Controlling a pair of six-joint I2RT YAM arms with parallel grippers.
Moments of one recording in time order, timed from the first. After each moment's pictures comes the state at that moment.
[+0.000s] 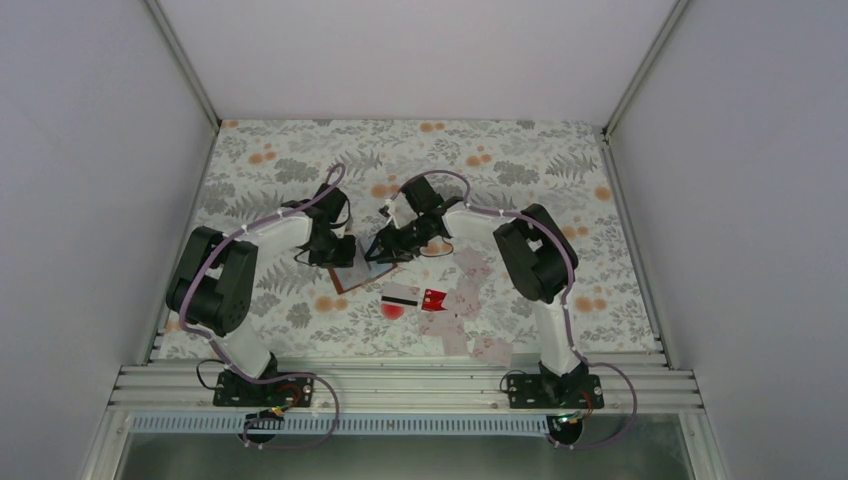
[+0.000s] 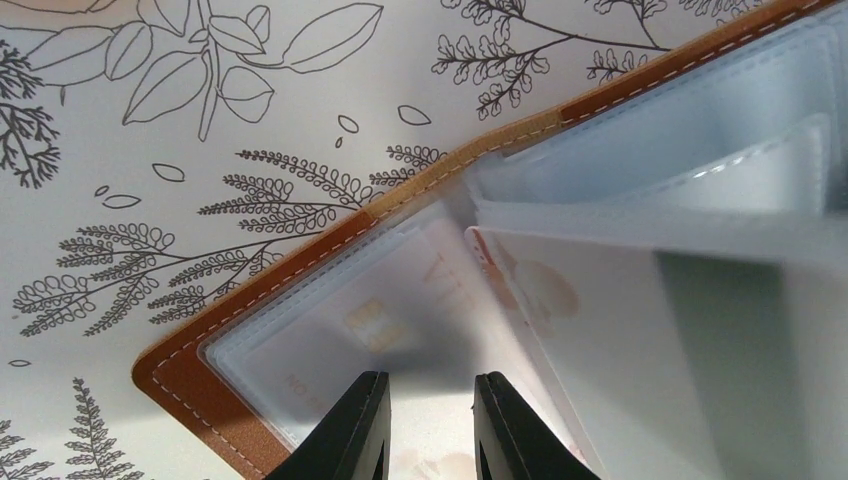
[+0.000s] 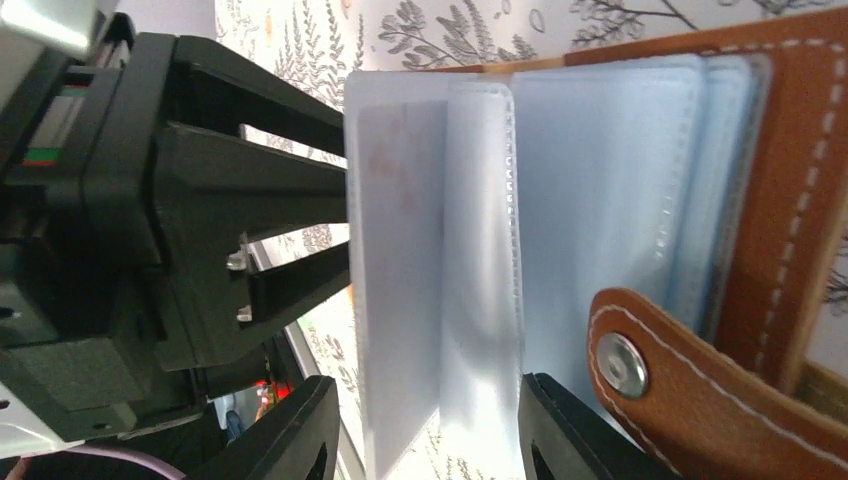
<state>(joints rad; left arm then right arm) -0.37 1.69 0.98 -0.66 0.20 -0.35 0.67 2.12 1.40 -0.35 -0.89 0.49</state>
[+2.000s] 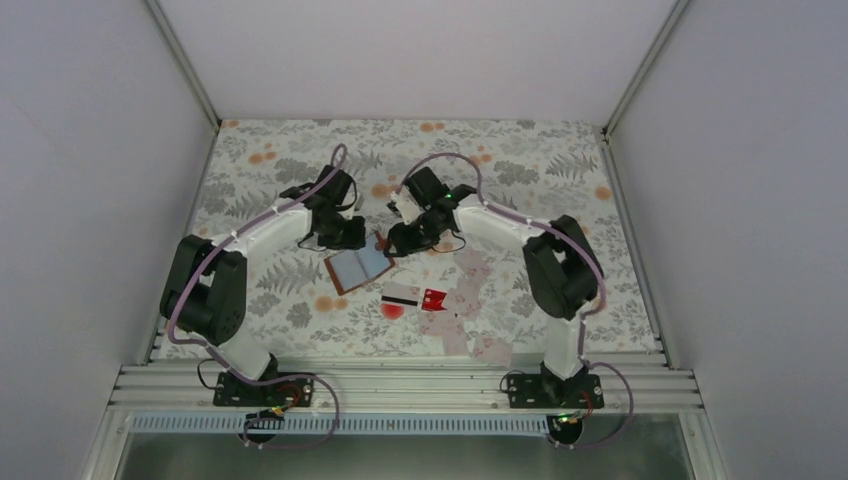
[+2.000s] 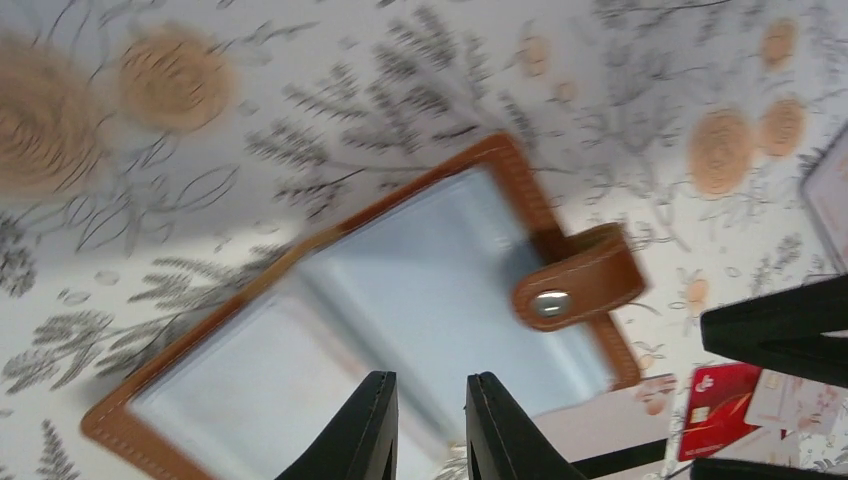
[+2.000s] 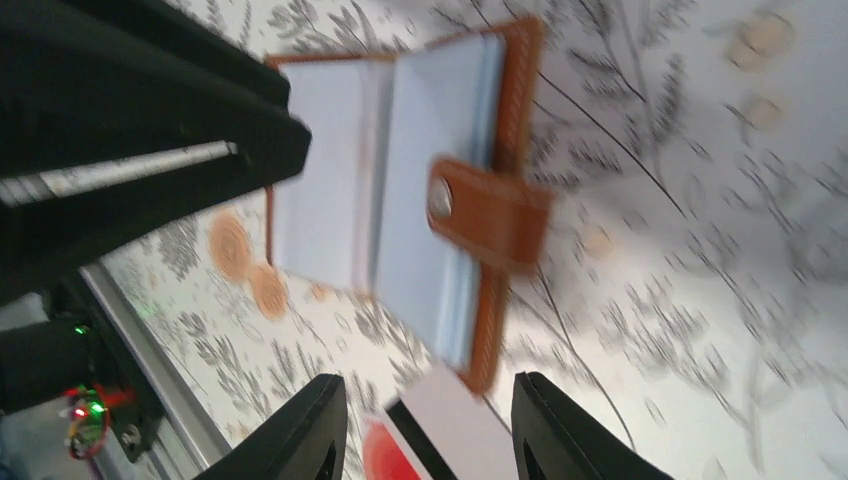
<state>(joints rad) -0.39 1.64 1.09 -0.70 0.26 -0.37 0.69 1.98 1.46 -0.64 -0.54 0.28</state>
